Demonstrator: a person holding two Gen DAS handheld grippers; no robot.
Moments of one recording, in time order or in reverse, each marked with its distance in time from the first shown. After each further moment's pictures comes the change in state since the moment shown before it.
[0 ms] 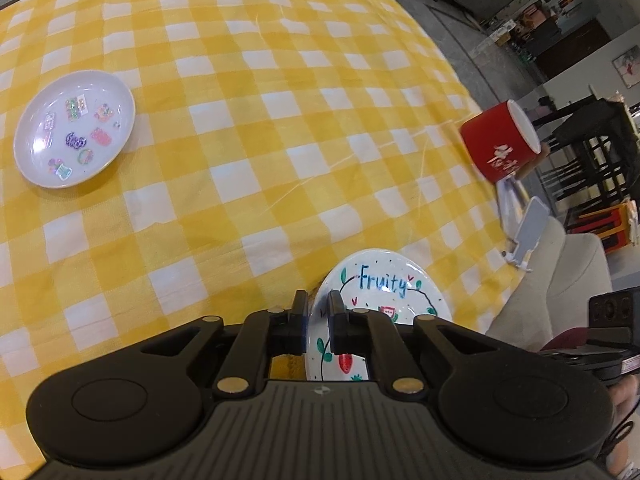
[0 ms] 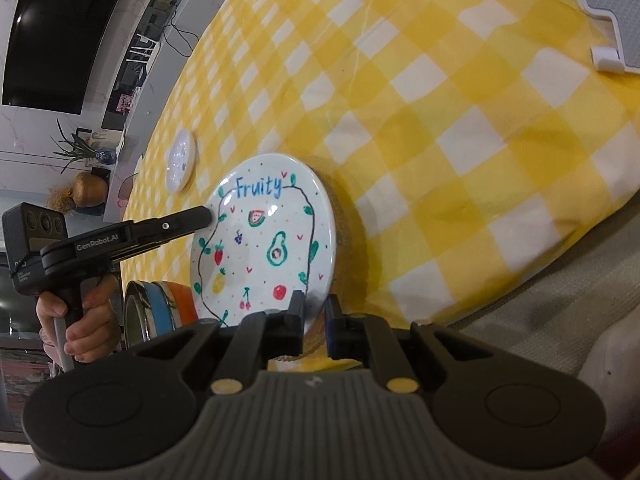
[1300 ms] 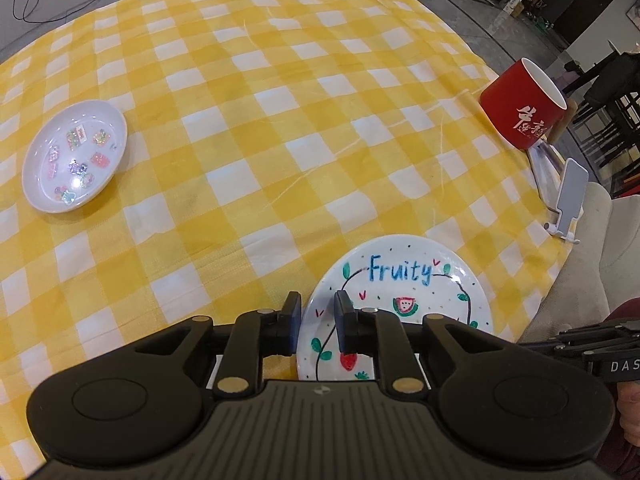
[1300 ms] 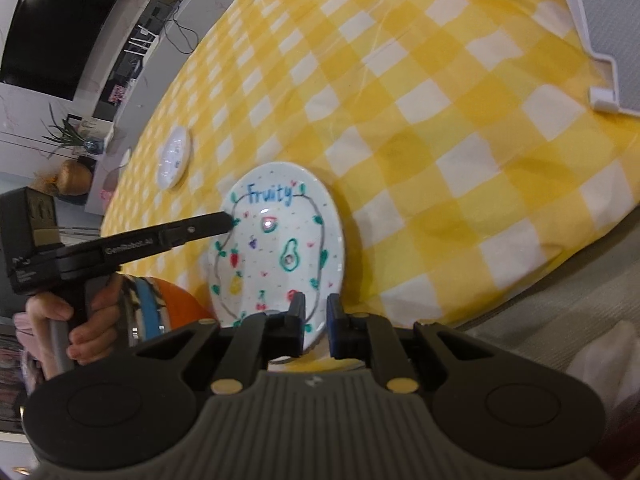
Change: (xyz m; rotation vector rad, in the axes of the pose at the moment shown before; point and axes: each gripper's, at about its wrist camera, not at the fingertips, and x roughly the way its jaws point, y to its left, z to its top) left arm 0.016 -0.030 -0.010 0.121 -0.020 0.177; right arm 0.002 0.016 0.003 -0.092 -0.049 -0.089
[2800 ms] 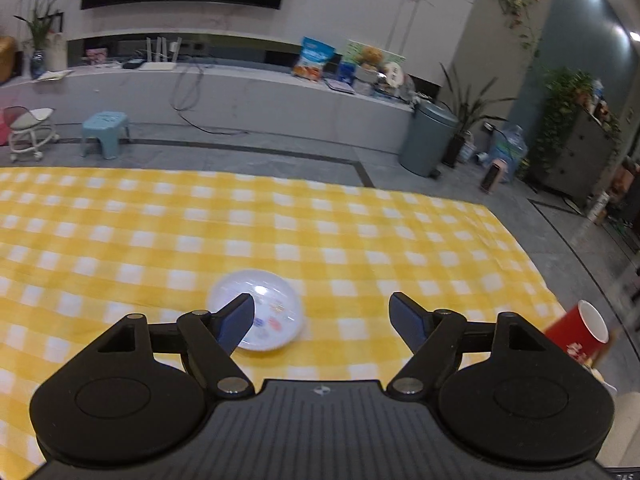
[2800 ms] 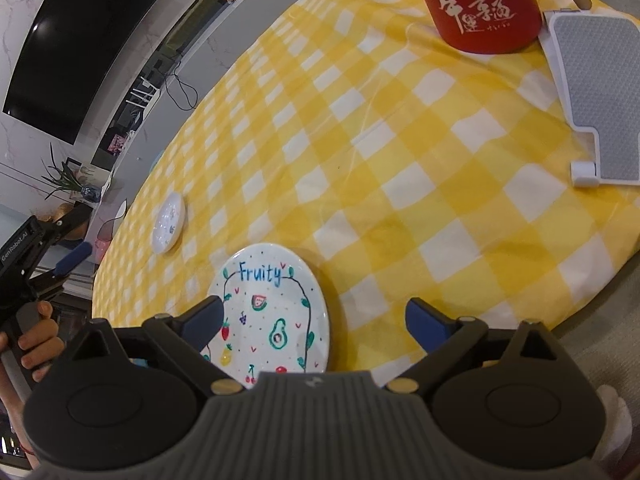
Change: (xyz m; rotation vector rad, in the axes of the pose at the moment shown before) left arm -0.115 0.043 -0.004 -0.331 -0.595 0.258; right arm -0.007 -0.004 0.010 0.006 -0.198 -0.003
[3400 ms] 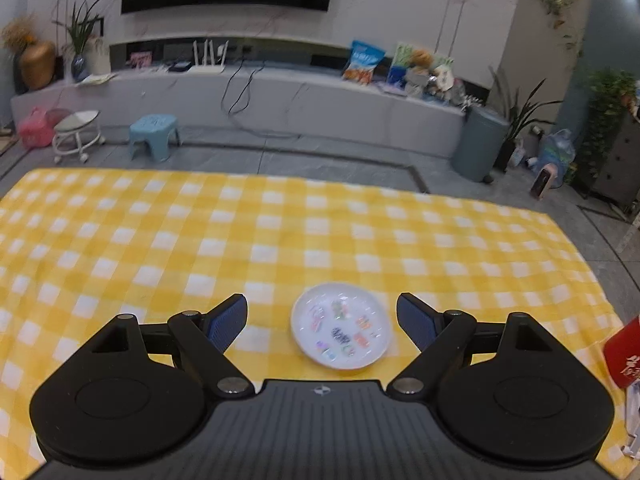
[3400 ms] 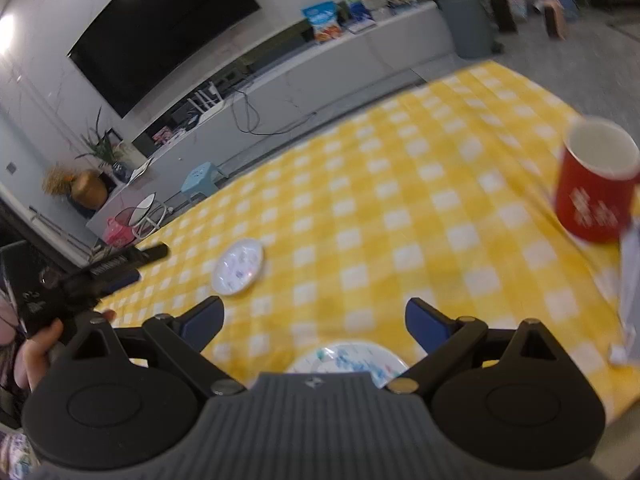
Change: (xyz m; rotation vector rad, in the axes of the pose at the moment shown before) left arm 0.011 0.038 -0.001 -0.017 0.003 0.147; right arm -0.021 0.129 0.026 -0.348 -0.153 0.007
